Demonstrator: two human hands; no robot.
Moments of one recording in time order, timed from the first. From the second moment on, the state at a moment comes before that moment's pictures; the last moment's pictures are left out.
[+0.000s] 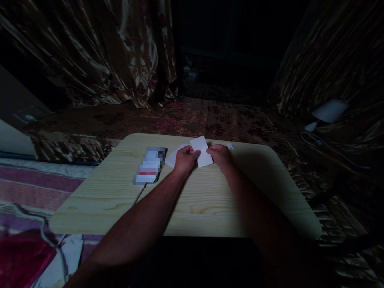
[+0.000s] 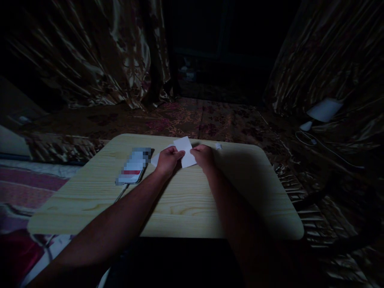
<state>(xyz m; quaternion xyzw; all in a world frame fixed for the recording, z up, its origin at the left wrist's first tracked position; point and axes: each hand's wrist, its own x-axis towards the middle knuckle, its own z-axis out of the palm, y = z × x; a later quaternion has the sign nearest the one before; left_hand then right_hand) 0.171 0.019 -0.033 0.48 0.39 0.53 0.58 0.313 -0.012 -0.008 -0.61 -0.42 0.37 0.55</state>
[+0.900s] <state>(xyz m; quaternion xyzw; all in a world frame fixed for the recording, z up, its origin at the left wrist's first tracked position) 0.172 0.009 -0.036 0.54 0.39 0.50 0.55 0.309 -0.040 -0.020 -0.53 -0.43 0.36 0.63</state>
